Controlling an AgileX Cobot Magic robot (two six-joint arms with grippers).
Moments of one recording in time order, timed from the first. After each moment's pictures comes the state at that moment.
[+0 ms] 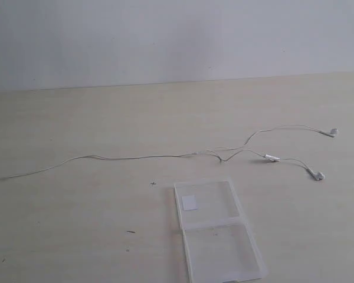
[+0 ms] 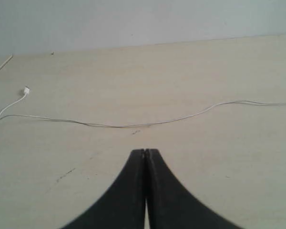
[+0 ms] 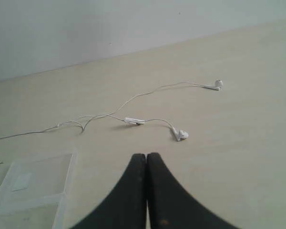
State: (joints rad) left arm 0.20 0.00 0.00 -0.03 0.37 0.08; right arm 0.11 0.01 0.00 0.05 0.38 0.14
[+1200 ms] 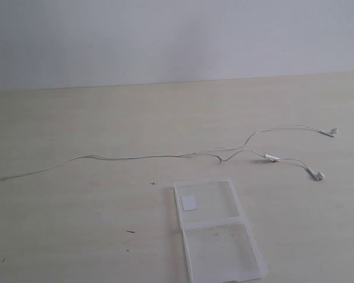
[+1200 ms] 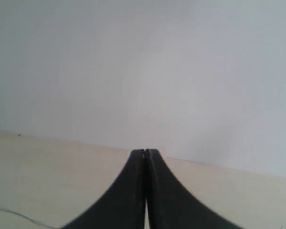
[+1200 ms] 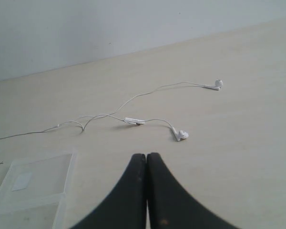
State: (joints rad) left arm 0.20 0.00 -0.62 -0.14 0.72 -0.16; right arm 0.11 0.01 0.00 0.05 0.38 0.14
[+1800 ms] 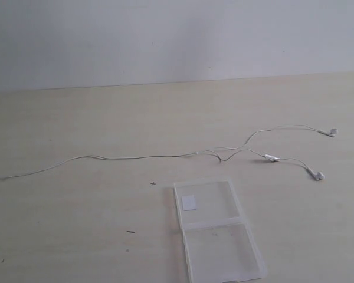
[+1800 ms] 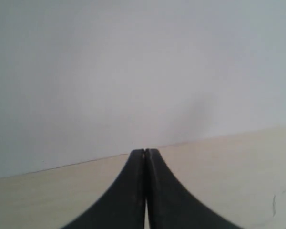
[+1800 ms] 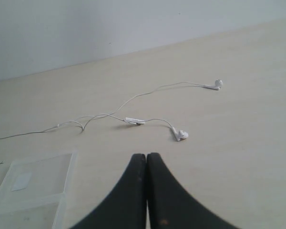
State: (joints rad) left arm 0.03 0.99 -1.18 -0.33 0.55 0.22; right arm 0.11 0.01 0.00 0.05 0.38 0.14
